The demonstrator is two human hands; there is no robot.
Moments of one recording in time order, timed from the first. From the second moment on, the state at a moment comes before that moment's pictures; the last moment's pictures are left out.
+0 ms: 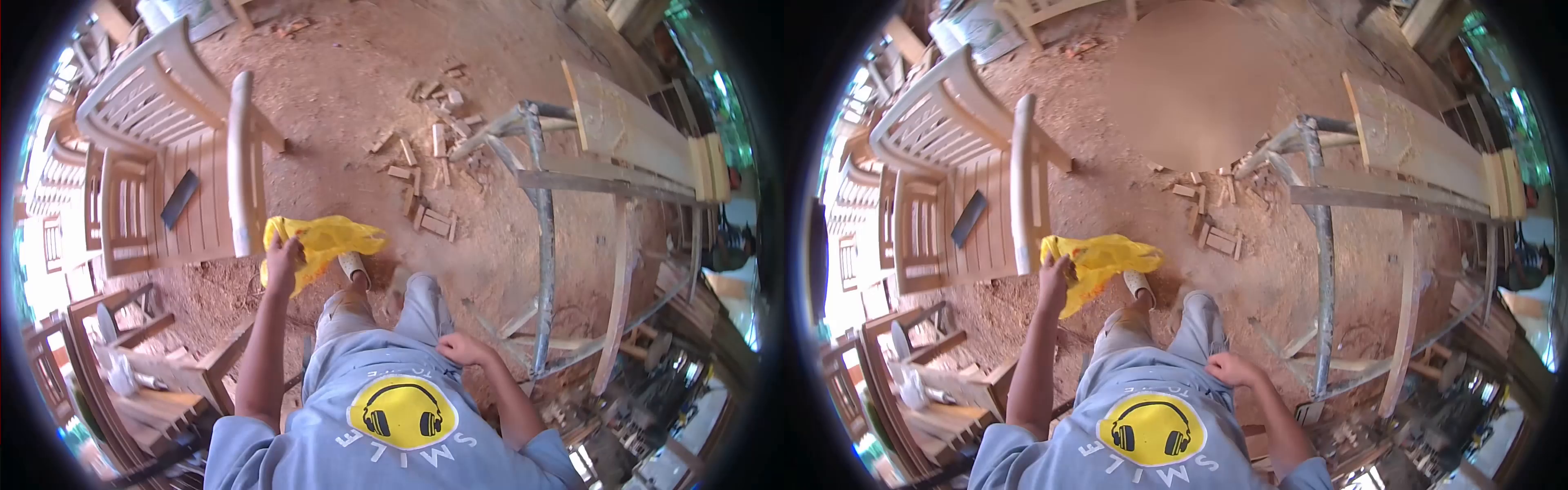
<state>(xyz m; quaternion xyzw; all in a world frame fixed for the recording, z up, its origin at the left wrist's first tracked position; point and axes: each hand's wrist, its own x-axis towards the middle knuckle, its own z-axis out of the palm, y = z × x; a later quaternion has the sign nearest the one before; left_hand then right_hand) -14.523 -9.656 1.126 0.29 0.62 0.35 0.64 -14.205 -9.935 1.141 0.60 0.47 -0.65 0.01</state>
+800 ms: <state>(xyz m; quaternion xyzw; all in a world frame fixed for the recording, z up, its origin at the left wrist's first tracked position) -14.412 -9.368 0.760 0.61 0.59 0.22 0.48 -14.077 -9.725 0.736 0.86 0.18 -0.40 -0.27</state>
